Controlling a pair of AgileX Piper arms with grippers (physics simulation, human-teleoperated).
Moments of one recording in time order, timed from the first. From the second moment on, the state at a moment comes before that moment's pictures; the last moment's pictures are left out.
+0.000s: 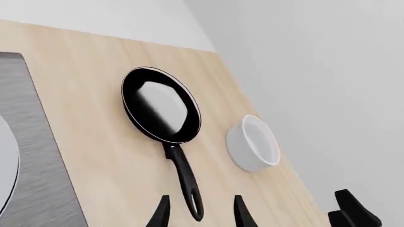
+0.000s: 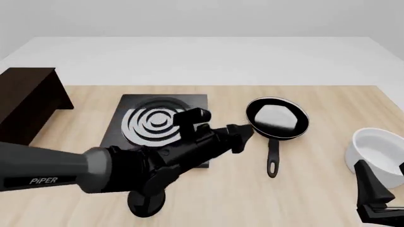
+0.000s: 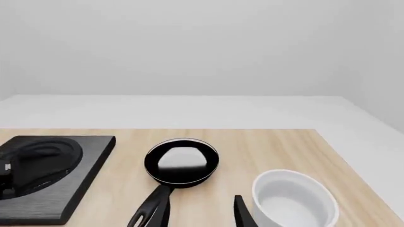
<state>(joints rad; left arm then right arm) -0.88 1.74 -0.85 -0.57 -0.71 -0.01 0.04 0.00 -0.03 -0.01</state>
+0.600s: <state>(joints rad) -0.94 1.97 -0.99 -0.55 -0.83 -0.01 0.05 0.00 -0.04 0.00</state>
